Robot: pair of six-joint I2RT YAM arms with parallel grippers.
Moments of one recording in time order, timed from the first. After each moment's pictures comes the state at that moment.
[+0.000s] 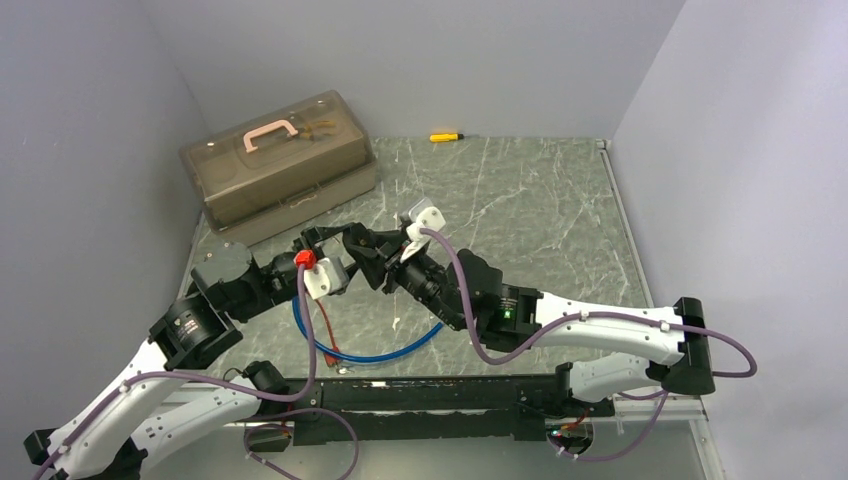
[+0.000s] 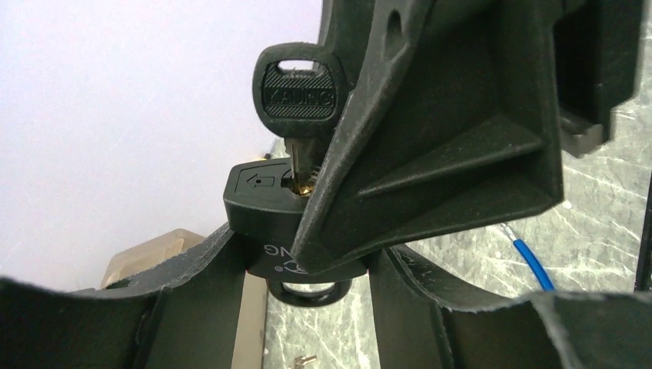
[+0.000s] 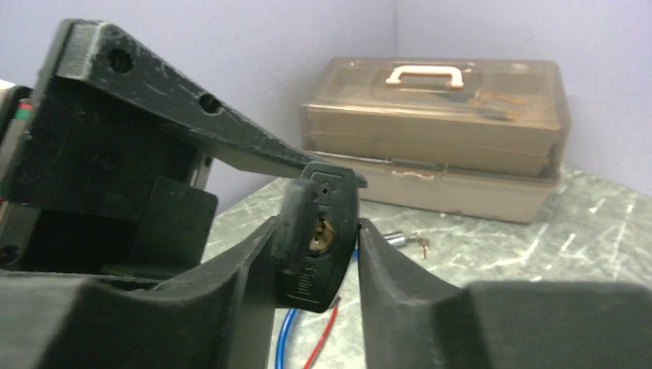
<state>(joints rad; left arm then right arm) -0.83 0.64 1.01 -0.38 0.19 0.56 1.36 1.26 1.14 0.27 0.51 0.09</state>
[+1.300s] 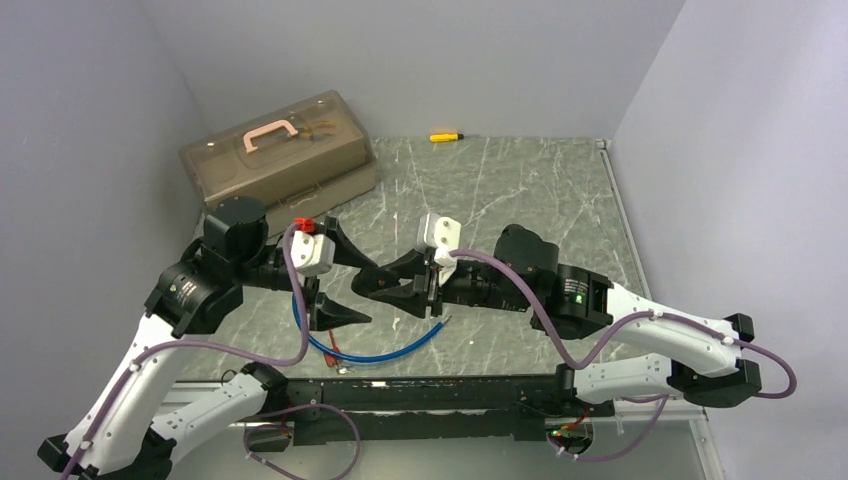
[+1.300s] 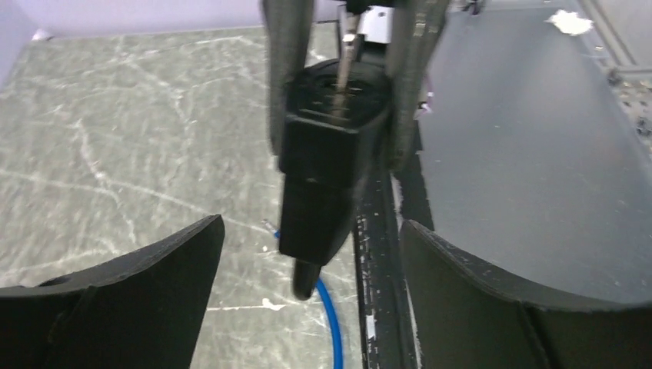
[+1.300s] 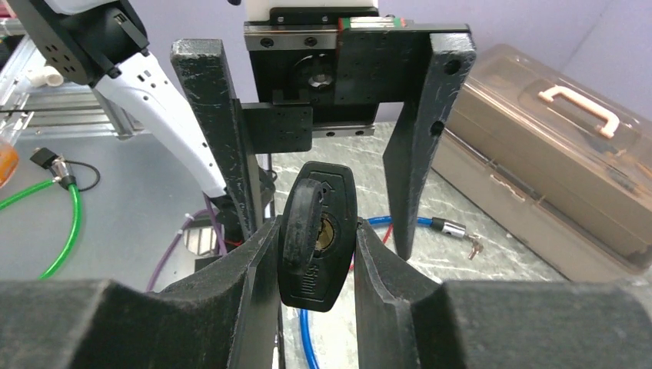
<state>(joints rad) -0.57 0.85 1.26 -0.77 0.97 0.37 1.31 1.09 1.31 -0.23 -0.10 -0.07</state>
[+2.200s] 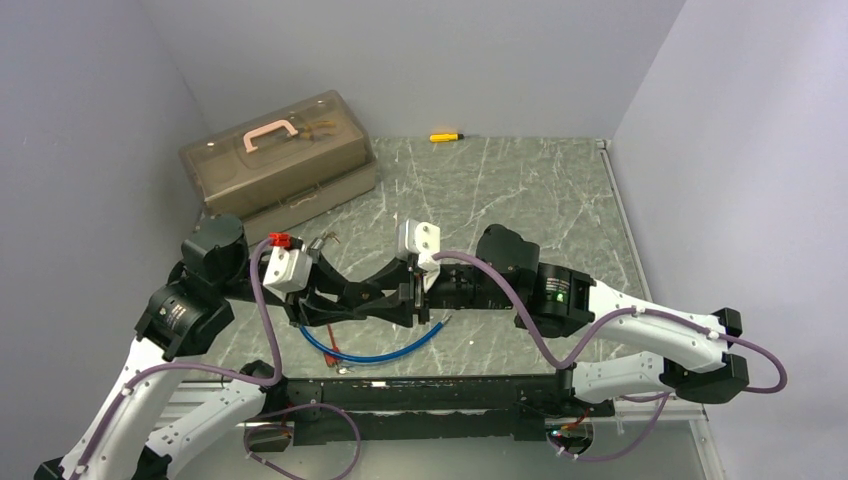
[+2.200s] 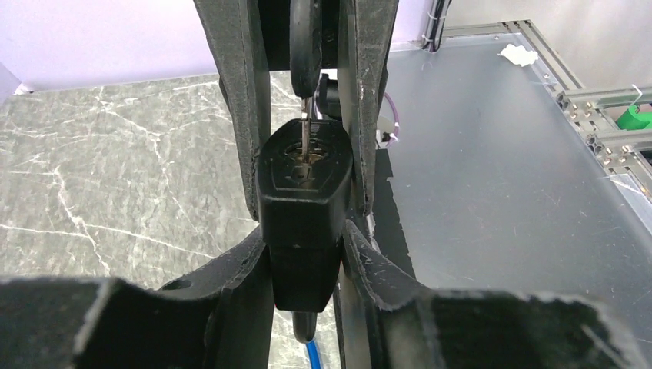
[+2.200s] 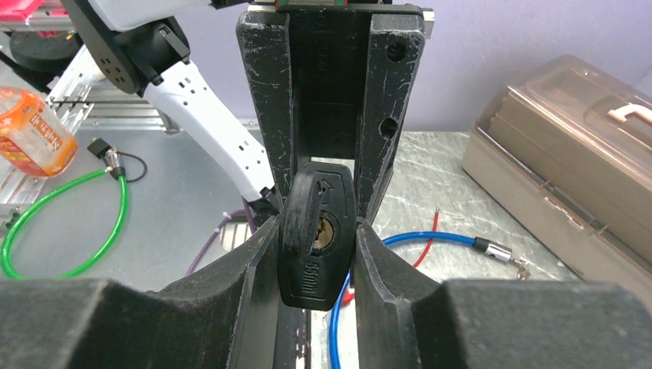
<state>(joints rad) -0.55 0.74 1.15 -0.63 1.12 0.25 1.32 1.15 1.33 -0.19 -0.22 -0.04</state>
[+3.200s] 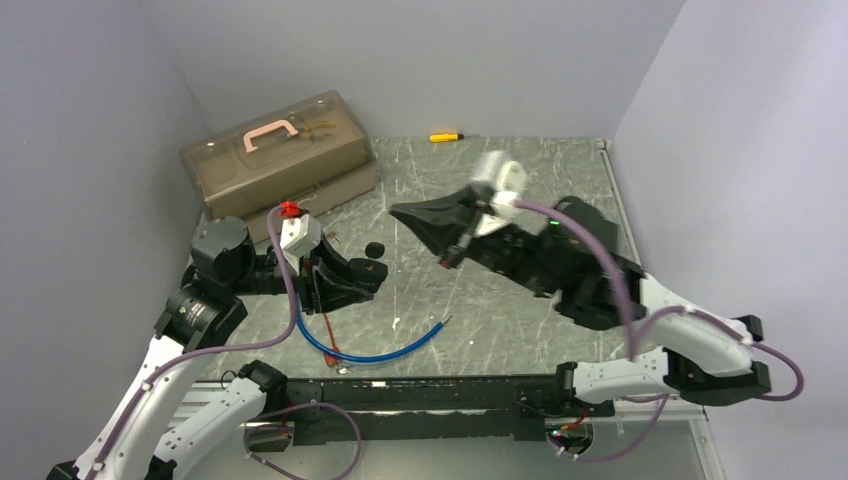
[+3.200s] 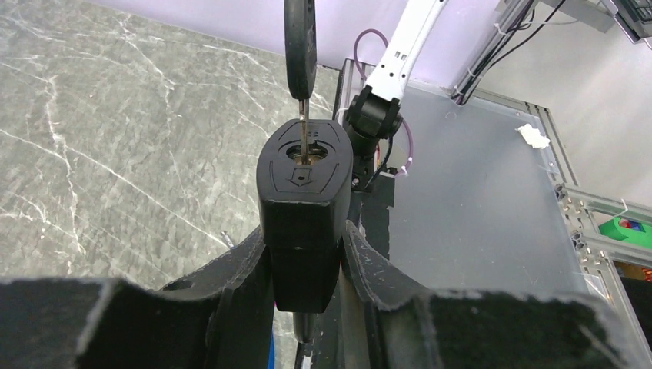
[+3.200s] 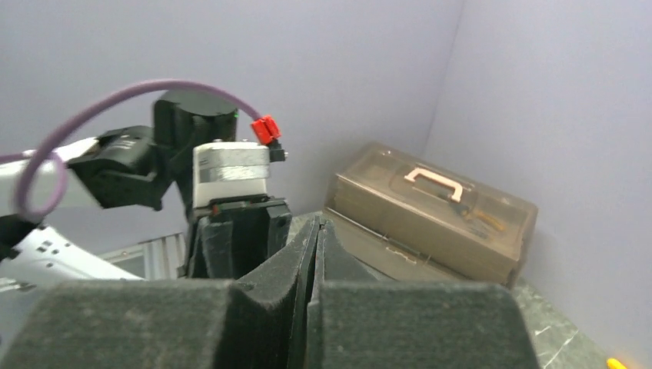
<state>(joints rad) -0.48 0.71 1.02 -0.43 0.99 -0.12 1.31 1.09 1.53 -0.18 0.14 -0.12</state>
